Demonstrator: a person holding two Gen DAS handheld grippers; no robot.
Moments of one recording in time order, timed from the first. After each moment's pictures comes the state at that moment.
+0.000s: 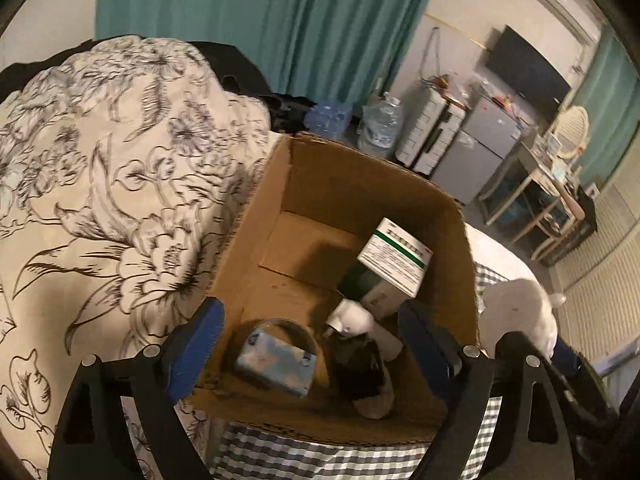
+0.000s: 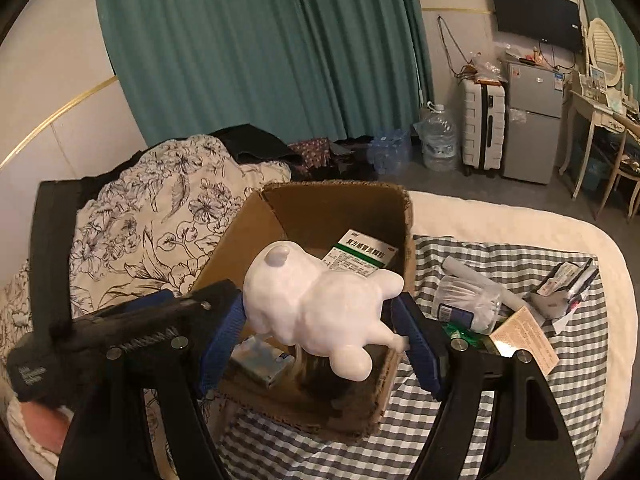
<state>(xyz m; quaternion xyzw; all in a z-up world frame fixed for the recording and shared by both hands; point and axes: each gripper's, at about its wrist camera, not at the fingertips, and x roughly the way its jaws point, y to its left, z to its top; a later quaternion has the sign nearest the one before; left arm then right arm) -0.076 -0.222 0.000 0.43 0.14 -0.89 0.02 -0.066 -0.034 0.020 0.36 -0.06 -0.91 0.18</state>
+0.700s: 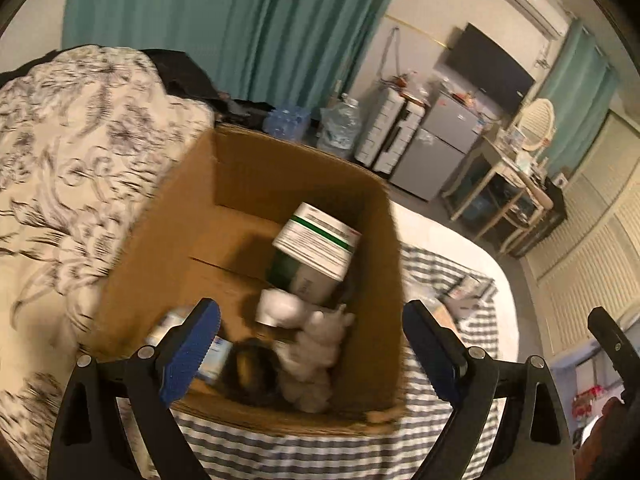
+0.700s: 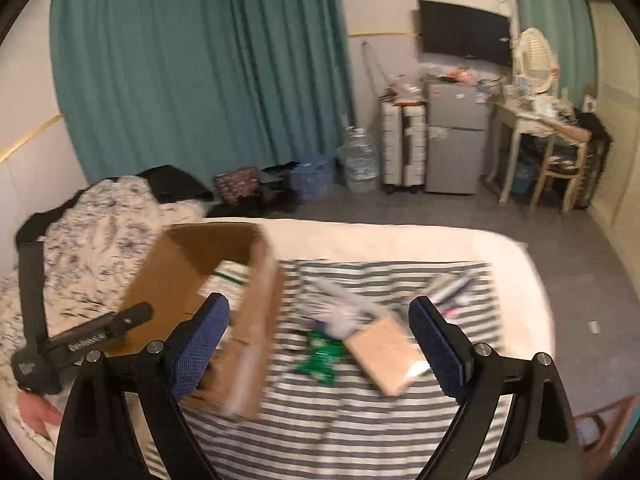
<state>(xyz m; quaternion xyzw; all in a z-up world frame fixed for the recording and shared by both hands) -0.065 -0.138 -0.004 0.41 0.14 -0.90 -0.06 -0.020 0.113 0.065 0.32 -0.04 -0.94 0.04</state>
